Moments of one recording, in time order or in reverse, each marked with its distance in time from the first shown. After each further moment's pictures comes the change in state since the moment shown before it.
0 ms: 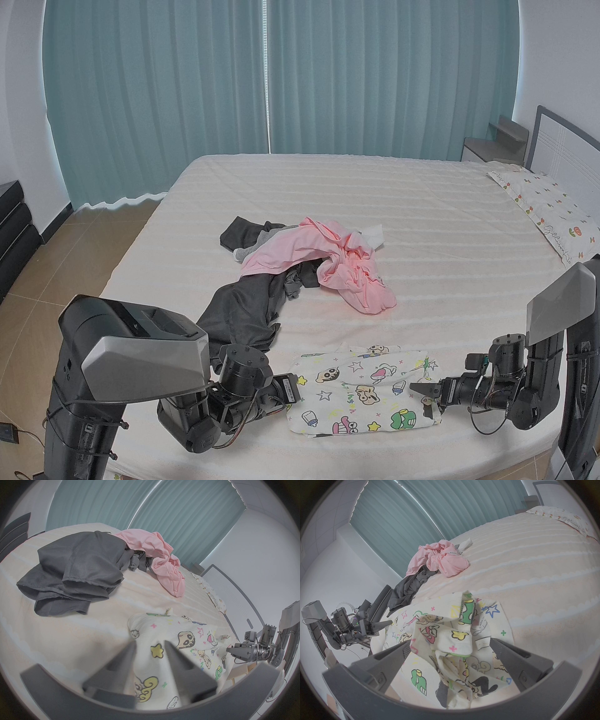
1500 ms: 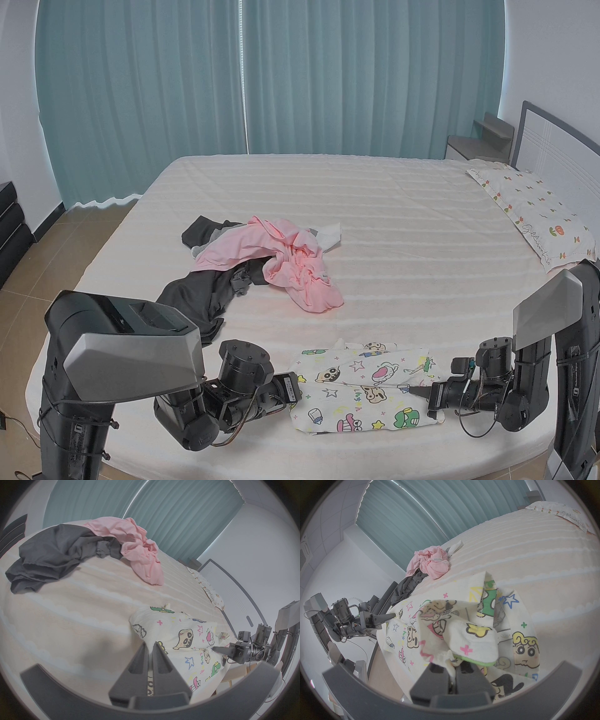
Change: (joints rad) left arm 0.006 -0.048 0.002 0.071 0.003 0.005; right arm 0.034 0.063 -0.056 0.000 0.045 -0.001
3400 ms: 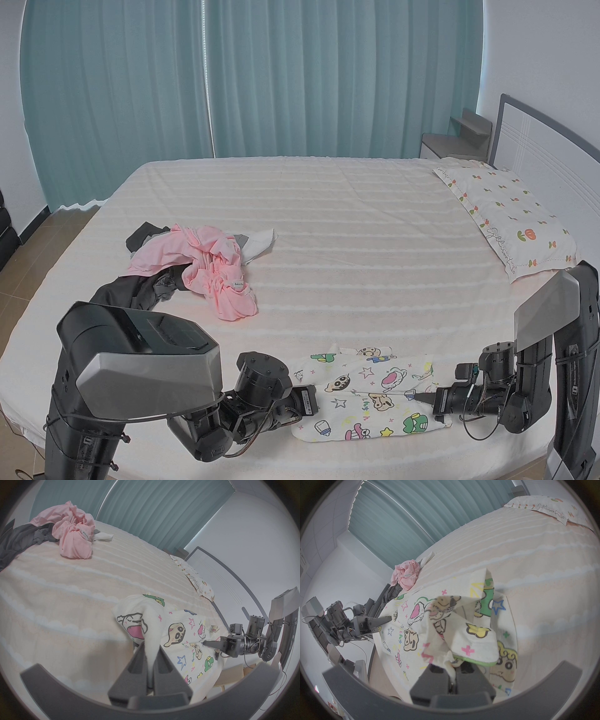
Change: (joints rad) left arm -0.079 0.018 -0.015 -0.006 -0.017 -0.004; right arm -0.026 0.022 0.034 -0.001 0.011 -0.003
